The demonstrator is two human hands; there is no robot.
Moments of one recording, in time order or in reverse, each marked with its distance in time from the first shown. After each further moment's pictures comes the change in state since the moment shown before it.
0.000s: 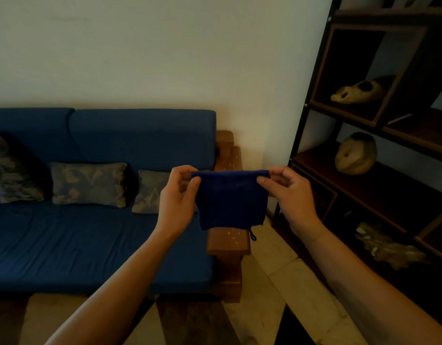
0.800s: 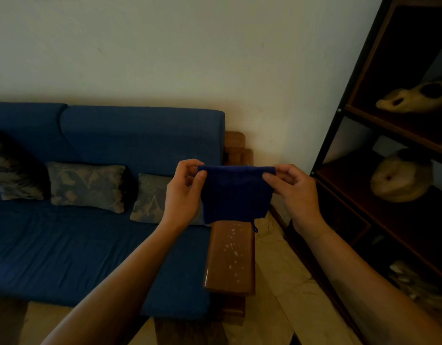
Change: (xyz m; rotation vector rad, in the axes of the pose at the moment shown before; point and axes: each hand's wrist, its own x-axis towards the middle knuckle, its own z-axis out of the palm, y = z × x) left_hand 0.177 -0.070 0.077 0.066 0.012 -0.056; right_hand 0.212 0.064 -0.001 0.039 -0.016 0.046
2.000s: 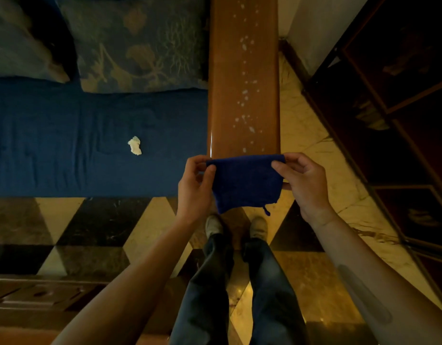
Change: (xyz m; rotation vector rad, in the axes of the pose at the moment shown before) left_hand -0.158 -0.287 0.064 0.086 -0.202 -0.691; right_hand -0.104 0.322 0.007 -0.092 0.127 0.709
